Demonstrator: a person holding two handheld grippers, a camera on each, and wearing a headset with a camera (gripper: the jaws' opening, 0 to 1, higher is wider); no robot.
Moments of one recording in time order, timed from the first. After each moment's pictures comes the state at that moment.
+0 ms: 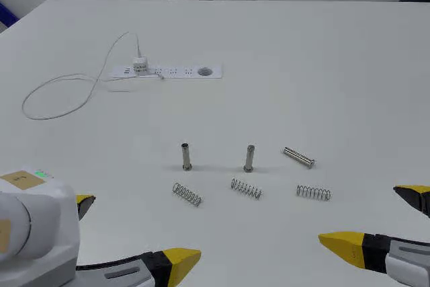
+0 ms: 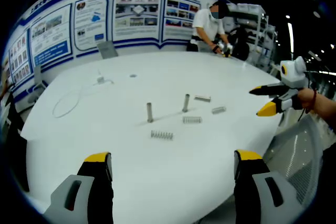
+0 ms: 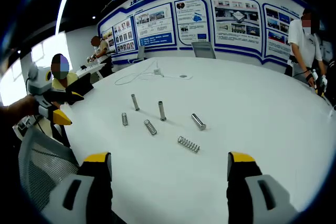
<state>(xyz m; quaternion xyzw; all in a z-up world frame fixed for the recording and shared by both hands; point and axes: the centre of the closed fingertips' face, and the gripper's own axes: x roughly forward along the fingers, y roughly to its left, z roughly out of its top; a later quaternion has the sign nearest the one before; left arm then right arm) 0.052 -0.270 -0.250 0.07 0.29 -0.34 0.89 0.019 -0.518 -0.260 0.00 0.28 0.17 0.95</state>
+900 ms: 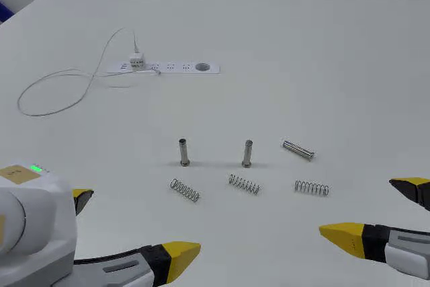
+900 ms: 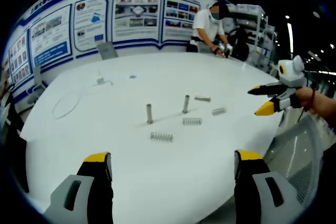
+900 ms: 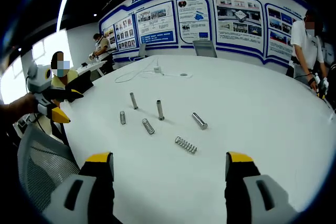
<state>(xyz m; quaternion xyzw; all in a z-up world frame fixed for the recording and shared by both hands) 0.056 -0.272 -0.250 0.07 0.29 -0.35 0.89 0.027 -0.524 -0.262 -0.01 0.28 0.17 0.94</state>
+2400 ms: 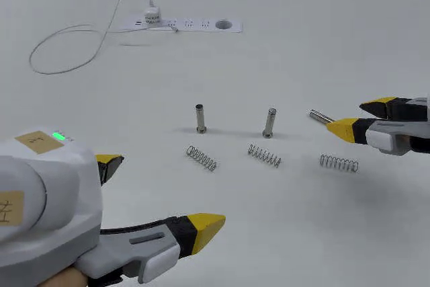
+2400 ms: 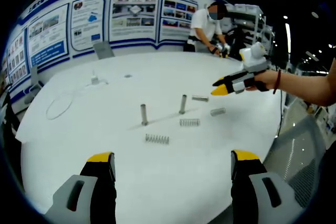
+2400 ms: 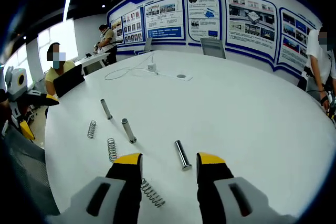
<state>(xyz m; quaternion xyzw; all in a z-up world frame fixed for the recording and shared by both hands) 0.064 -0.287 -0.261 0.06 0.29 -0.36 0.89 0.150 -0.537 -0.291 -0.05 0.29 0.21 0.93</state>
